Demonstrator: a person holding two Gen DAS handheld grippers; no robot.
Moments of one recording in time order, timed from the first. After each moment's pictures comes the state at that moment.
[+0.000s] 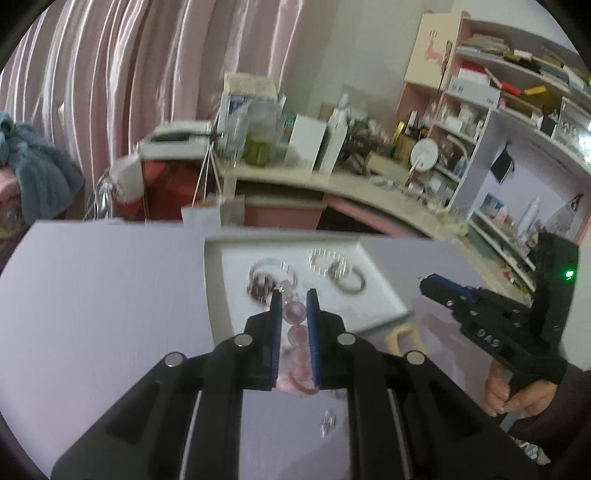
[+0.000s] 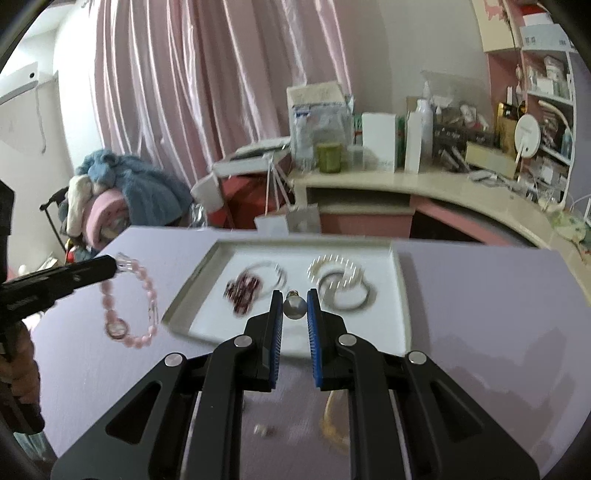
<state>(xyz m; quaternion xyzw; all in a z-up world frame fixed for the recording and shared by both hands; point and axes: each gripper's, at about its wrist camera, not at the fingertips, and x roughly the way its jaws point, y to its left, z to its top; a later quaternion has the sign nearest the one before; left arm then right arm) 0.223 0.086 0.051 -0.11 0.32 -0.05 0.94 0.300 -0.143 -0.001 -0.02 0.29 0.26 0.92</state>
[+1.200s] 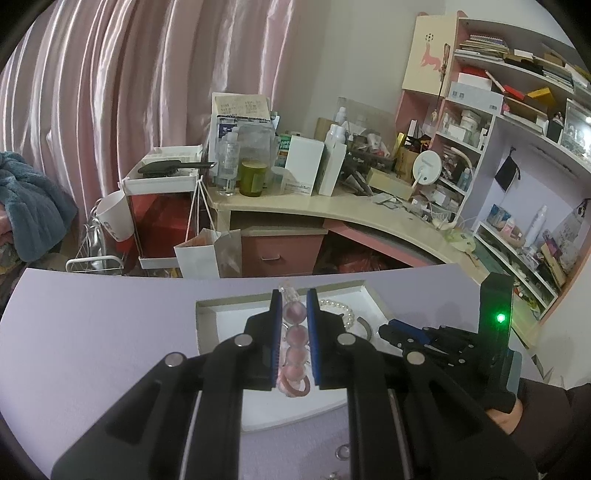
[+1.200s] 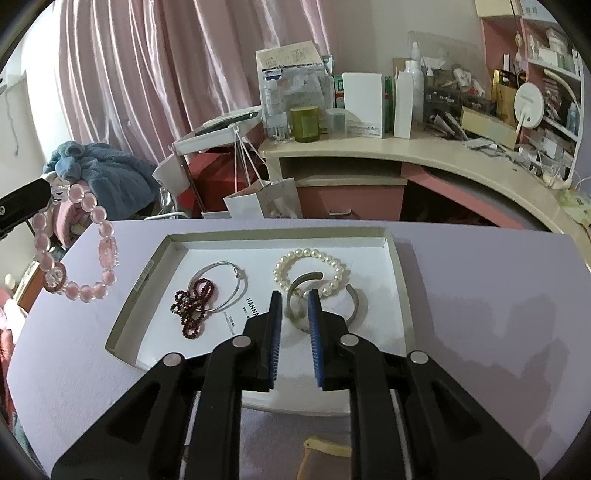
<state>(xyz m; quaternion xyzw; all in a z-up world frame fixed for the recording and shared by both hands) 0.293 0.086 0.073 -0.09 0.30 -0.05 0.95 0.374 -0.128 -0.037 -0.01 0.36 0.22 0.90</state>
